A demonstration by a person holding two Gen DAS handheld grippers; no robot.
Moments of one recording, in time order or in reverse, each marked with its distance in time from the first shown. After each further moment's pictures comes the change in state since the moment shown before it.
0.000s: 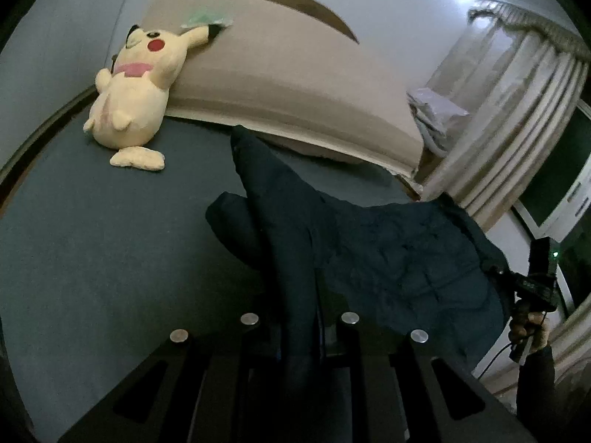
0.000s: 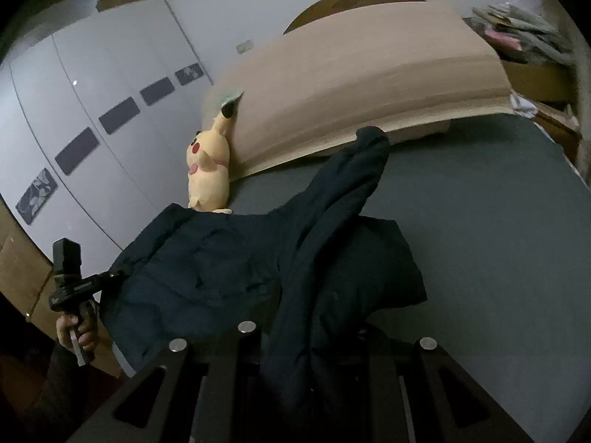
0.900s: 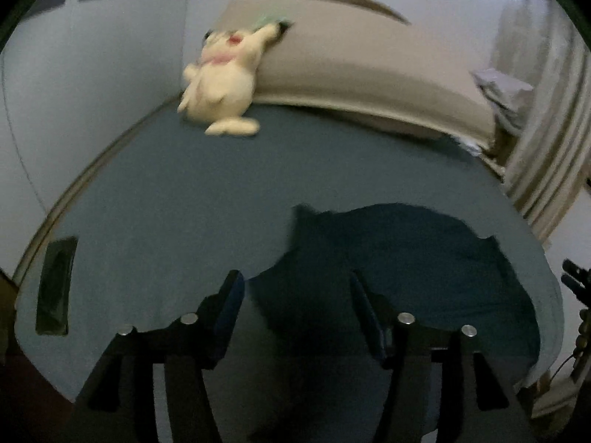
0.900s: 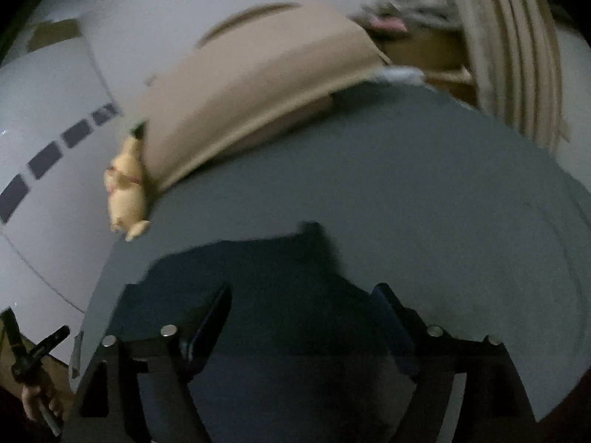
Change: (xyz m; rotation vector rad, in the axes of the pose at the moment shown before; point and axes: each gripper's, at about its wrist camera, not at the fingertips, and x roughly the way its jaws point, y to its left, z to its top) left arm -0.016 -0.009 -0.101 0.055 -0.059 0.398; right arm -0.028 -0.039 -0.126 0.188 -0.126 -0.293
